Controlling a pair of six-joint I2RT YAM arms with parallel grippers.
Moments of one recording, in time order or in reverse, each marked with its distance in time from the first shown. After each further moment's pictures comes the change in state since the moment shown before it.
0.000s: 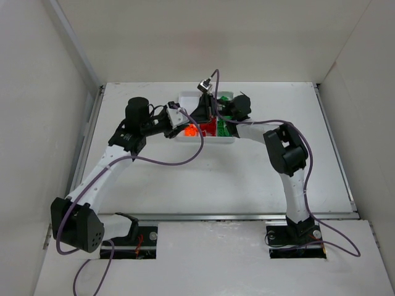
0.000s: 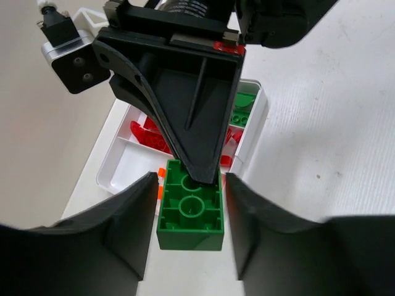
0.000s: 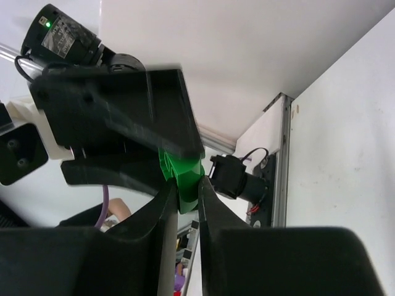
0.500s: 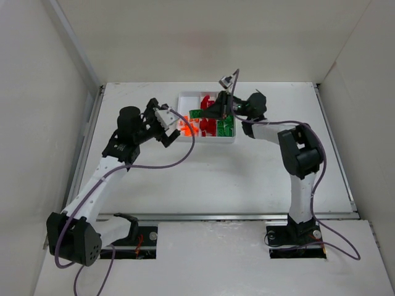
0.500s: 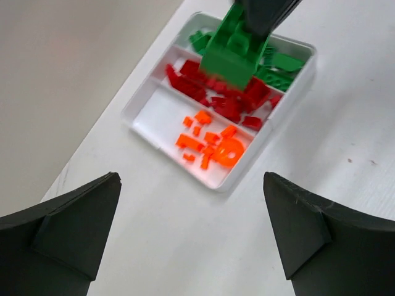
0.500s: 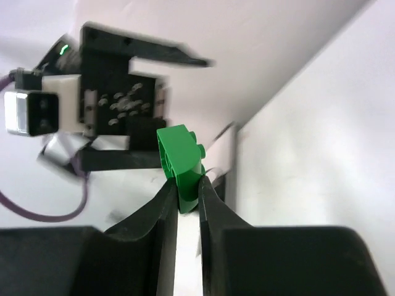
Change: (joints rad) left arm 0.035 -0.098 -0.126 0.051 -0.192 -0.078; right arm -0.093 -0.093 -0.148 -0.023 0.037 -0.198
